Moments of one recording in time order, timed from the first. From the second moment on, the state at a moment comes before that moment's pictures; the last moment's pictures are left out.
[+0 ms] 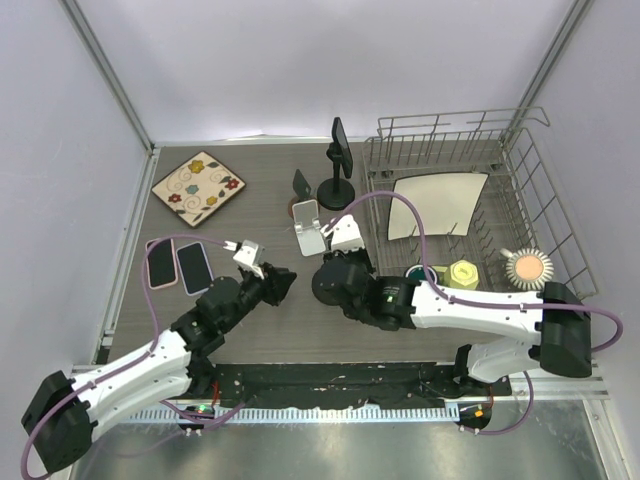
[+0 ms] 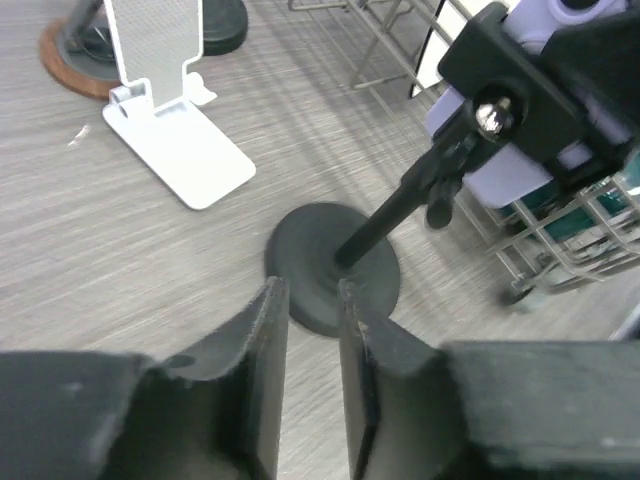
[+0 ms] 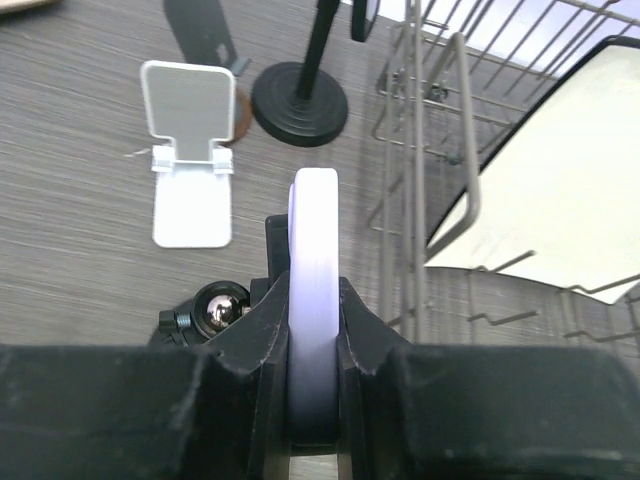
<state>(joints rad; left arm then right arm) -0.81 0.72 0.25 0.32 -0.13 -0.42 1.25 1.35 0.98 -0.16 1.10 0.30</state>
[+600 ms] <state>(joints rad) -0.80 0.97 0.41 0.36 0.07 -0.16 1.24 1.26 0.90 -0.04 0.87 0.05</state>
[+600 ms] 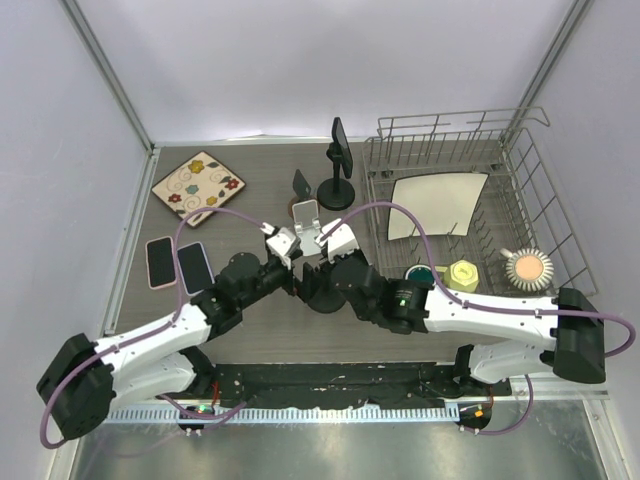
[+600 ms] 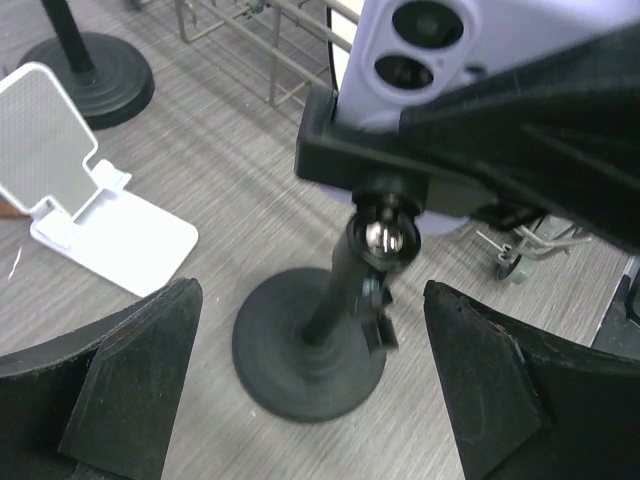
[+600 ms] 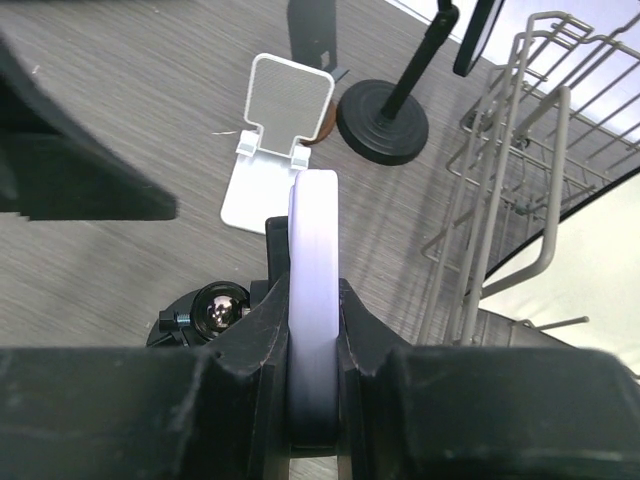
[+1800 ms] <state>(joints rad) -0.90 1.15 0.41 0.59 -0.02 -0.21 1.26 1.27 0.98 -0.19 0.86 0.22</state>
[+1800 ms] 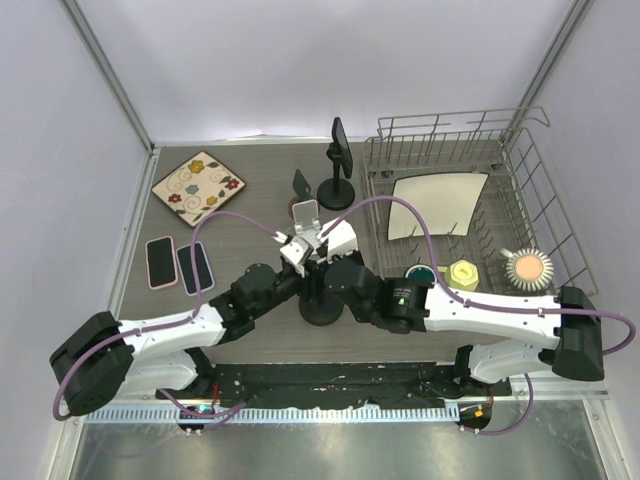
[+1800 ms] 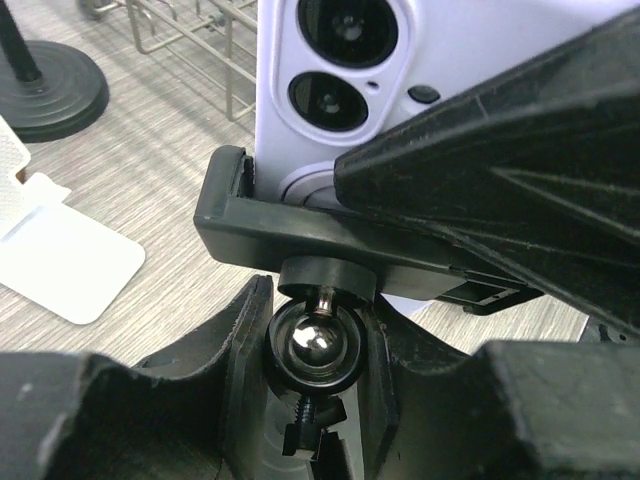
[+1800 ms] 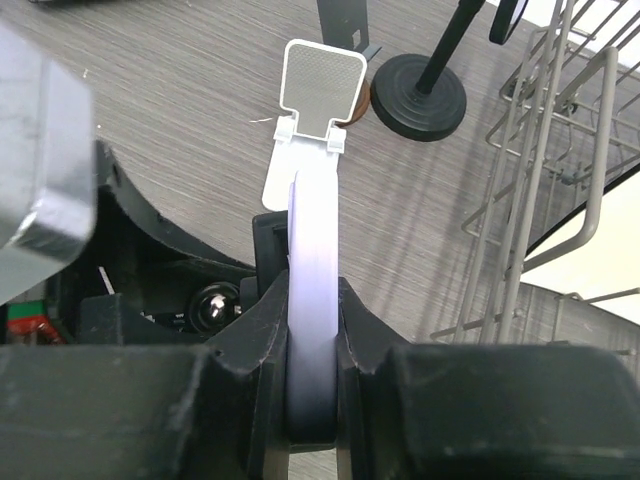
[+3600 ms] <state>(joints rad) -0.94 1.42 0.56 0.73 -0.31 -0.08 1.05 0.89 0.82 0.16 0.80 -0.04</state>
